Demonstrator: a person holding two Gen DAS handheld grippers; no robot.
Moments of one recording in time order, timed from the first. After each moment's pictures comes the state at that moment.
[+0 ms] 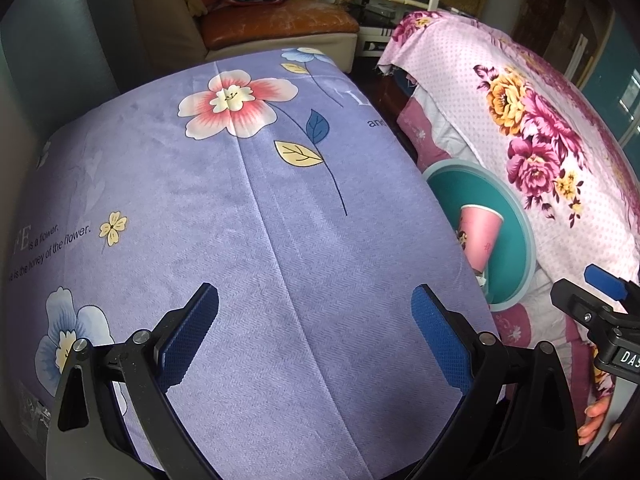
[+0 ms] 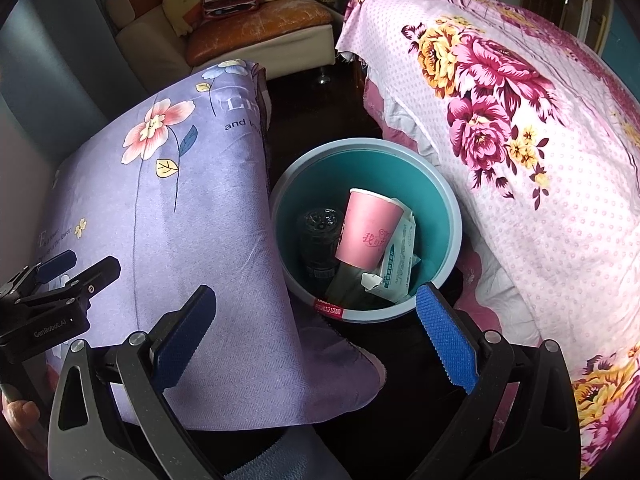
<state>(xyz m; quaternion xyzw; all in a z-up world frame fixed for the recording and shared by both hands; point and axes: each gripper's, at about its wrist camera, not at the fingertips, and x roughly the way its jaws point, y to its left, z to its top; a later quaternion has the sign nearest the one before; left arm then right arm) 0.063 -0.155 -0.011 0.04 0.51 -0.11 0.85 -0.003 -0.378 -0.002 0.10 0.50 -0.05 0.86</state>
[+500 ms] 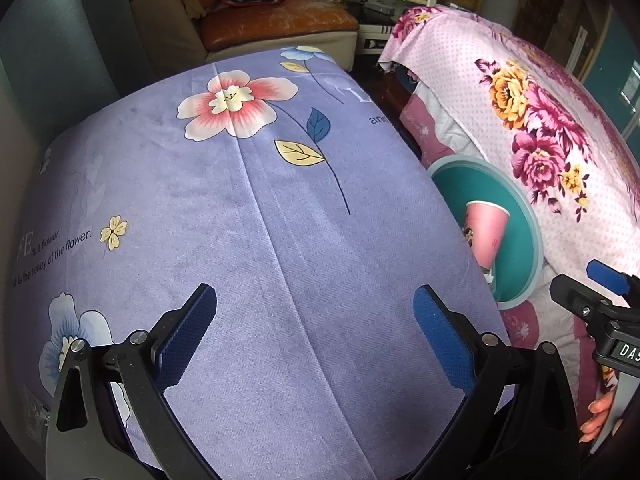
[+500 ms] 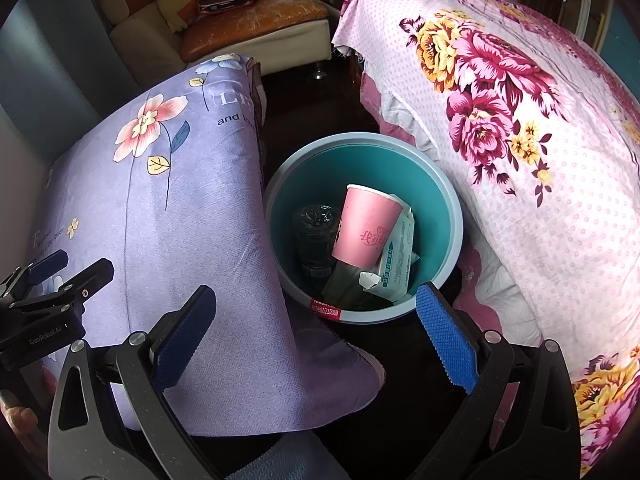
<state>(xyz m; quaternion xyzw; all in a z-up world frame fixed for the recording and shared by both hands) 0.065 -0.158 -0.016 0.06 0.51 -0.11 0.85 0.003 -0.378 -0.011 0.10 0.51 -0.06 0.85</state>
